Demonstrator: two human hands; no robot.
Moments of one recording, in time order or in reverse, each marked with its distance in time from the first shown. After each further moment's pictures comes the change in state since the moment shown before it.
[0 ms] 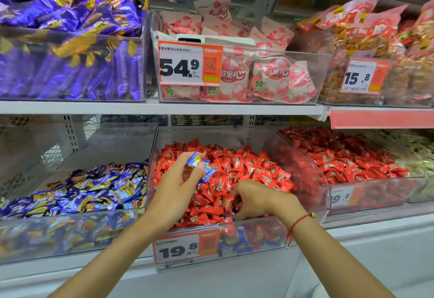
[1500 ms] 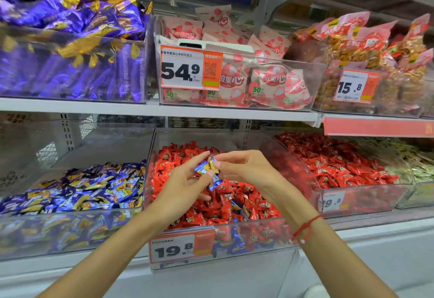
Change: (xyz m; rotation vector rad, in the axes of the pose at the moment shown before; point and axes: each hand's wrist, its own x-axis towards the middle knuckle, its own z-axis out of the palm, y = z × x) left_hand 0.006 0.007 0.008 -0.234 -0.139 -0.058; right_hand -0.032 -0.044 -0.046 1.163 0.398 -0.029
